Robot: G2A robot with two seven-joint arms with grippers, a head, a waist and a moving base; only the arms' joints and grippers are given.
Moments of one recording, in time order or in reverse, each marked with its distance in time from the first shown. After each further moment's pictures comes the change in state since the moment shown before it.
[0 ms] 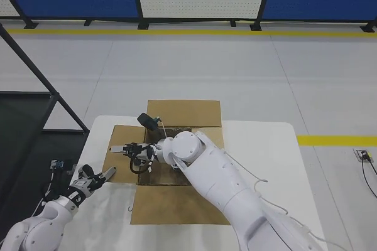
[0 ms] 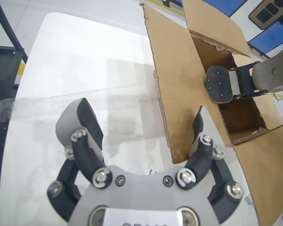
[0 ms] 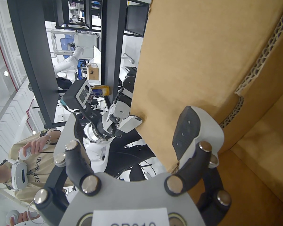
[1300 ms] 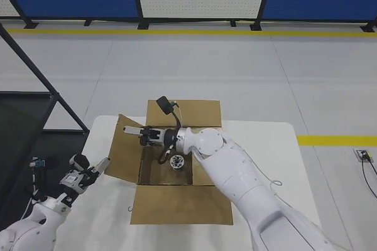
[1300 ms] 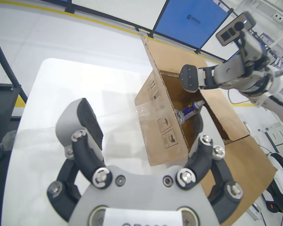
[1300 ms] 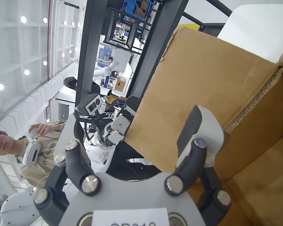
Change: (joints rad) left arm 0.077 -0.001 -0.076 -0.205 -0.062 -0.013 0.112; right arm -0.021 0.098 0.160 -0.019 0.028 -0.368 -0.005
